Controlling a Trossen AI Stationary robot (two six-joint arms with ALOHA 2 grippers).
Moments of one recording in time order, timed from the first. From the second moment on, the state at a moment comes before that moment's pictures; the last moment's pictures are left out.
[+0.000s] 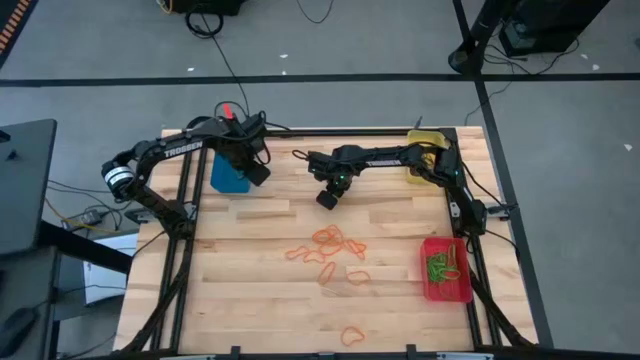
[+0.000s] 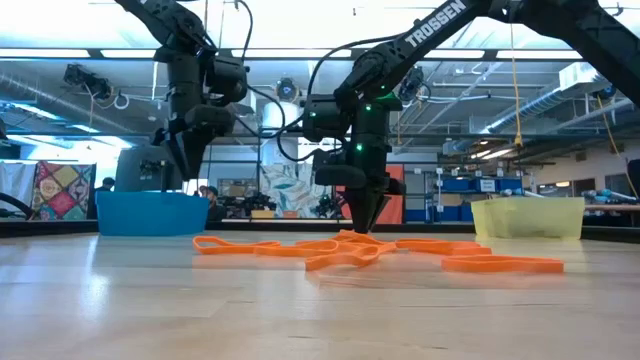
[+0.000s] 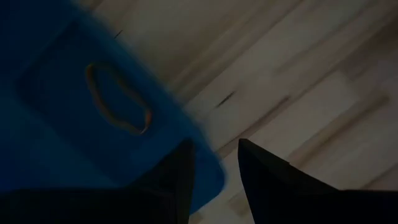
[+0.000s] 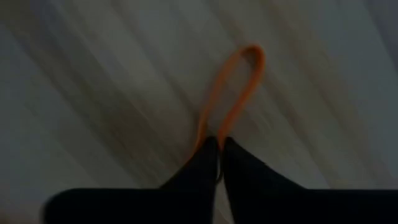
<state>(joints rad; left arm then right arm) 0.68 1.49 1.11 -1.04 0.03 -0.18 -0.30 2.20 1.61 -0.89 -0.03 0.34</state>
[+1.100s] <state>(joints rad) 0.50 1.49 1.11 -0.13 0.64 -0.42 -0.24 1.73 1.61 -0.73 -0.10 0.35</state>
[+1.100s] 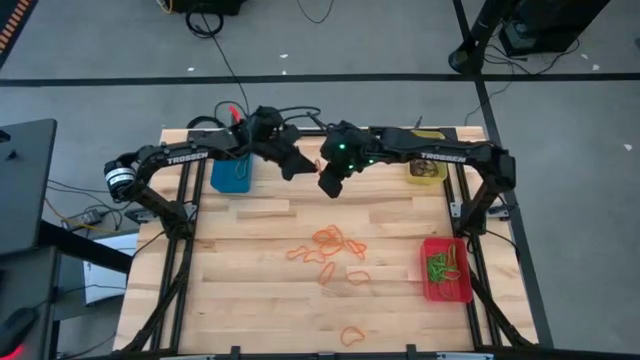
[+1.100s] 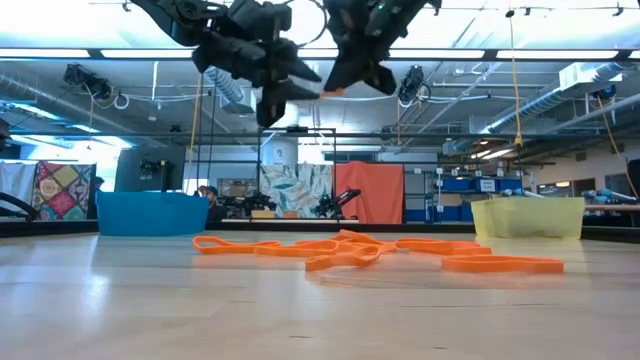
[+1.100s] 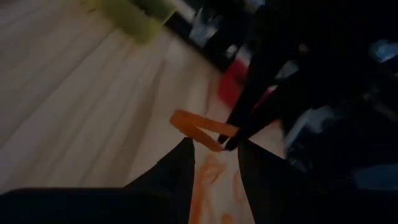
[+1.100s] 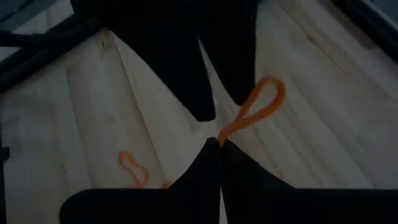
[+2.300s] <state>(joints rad) 0.50 1.50 1.11 -0.05 0.75 -0.34 -0.17 1.67 1.61 -0.73 0.01 0.42</state>
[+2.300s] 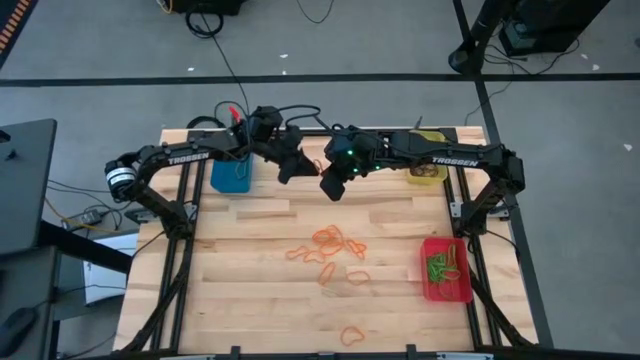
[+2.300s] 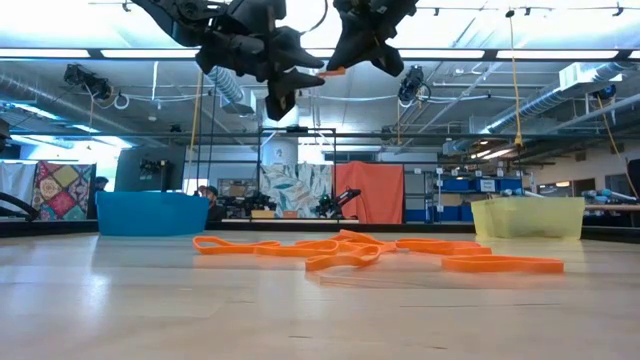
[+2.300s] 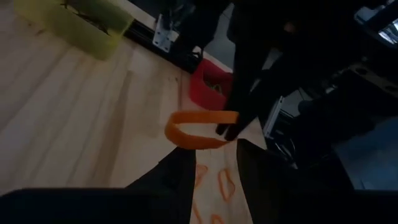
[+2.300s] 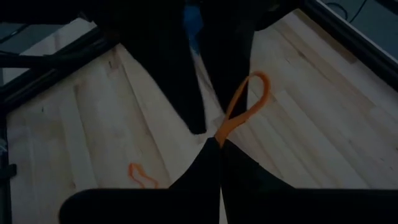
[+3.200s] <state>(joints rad) 0.54 1.50 1.11 0.02 0.79 -0.46 -0.16 1.67 1.61 -0.72 0.03 0.42</state>
